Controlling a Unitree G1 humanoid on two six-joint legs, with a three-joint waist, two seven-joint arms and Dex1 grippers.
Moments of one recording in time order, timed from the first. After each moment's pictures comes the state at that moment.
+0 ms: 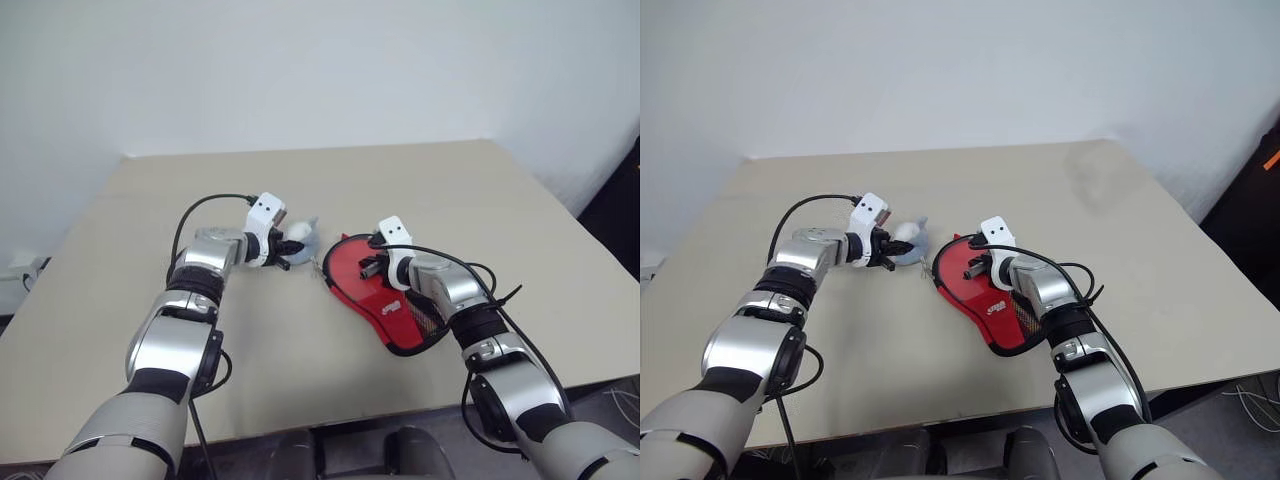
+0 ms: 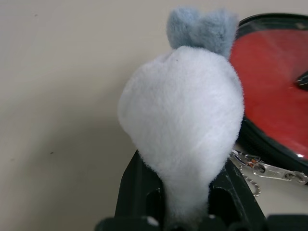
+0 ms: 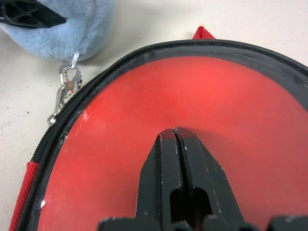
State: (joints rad) left arm -1.01 0.40 -0.13 1.10 -0.07 0.31 -0.82; right arm -0.77 -0.13 0.16 0.58 0.12 0.64 0.54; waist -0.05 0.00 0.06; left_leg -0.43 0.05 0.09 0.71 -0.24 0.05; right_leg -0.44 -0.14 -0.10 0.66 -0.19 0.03
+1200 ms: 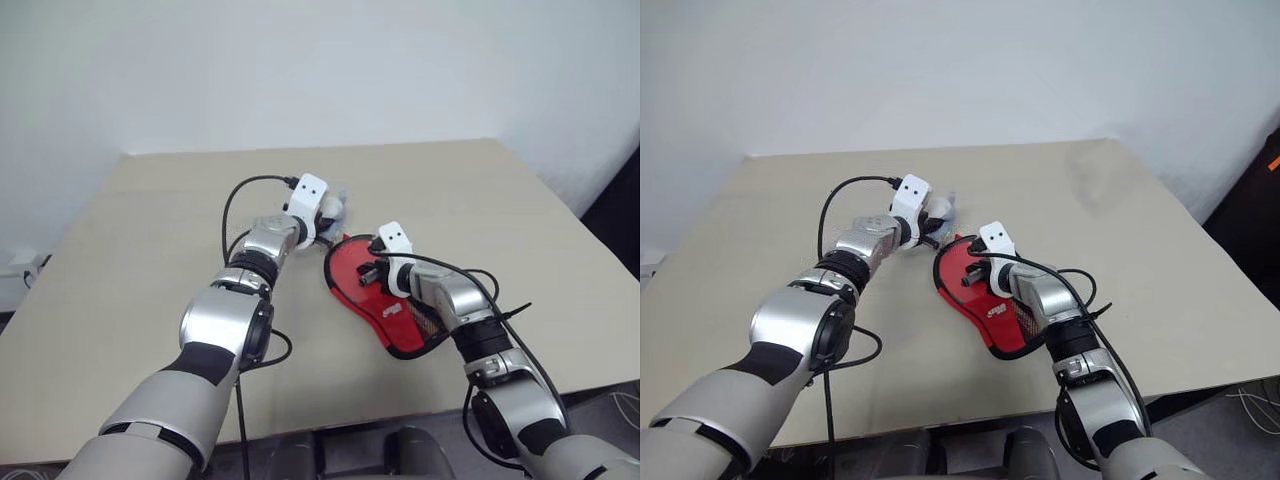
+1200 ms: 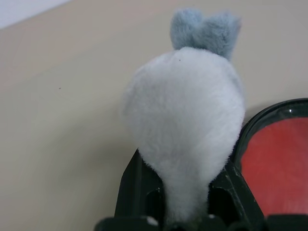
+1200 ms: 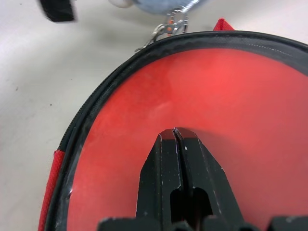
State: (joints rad) left arm -1.19 0.15 0.00 1.36 0.04 0.12 -0.41; right arm -0.67 -0.12 0.16 0.37 0.12 0.75 0.55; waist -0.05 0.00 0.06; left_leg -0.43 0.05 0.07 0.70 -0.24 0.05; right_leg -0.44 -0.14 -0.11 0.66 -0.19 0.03
